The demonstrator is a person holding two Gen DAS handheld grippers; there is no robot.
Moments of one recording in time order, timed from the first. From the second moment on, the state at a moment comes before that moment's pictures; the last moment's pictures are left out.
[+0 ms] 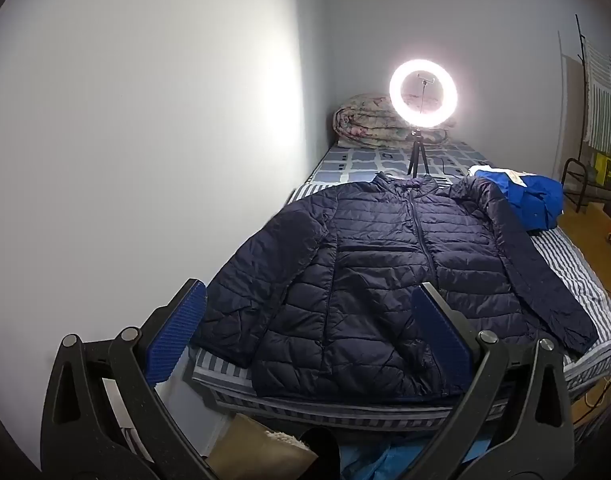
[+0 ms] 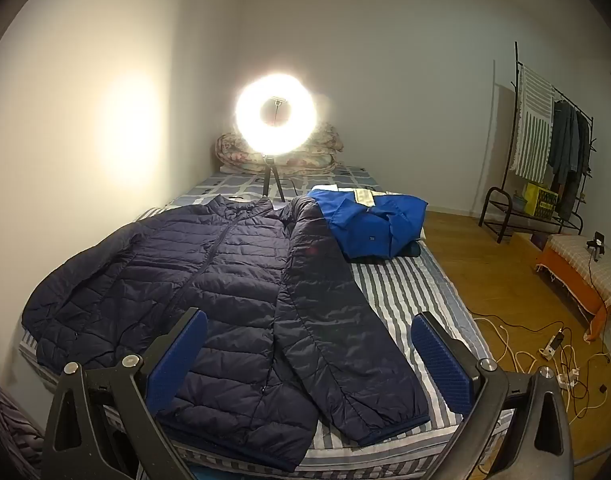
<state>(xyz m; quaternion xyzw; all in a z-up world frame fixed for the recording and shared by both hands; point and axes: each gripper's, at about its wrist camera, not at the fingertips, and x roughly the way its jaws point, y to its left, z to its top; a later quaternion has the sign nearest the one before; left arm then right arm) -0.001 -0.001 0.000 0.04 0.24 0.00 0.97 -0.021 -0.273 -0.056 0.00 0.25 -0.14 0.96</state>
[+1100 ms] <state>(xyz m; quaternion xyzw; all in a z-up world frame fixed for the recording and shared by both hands) -0.005 0.004 0.002 0.03 0.24 0.01 0.97 -0.023 -0.277 -0.055 0.01 0.25 -0.15 0.96</state>
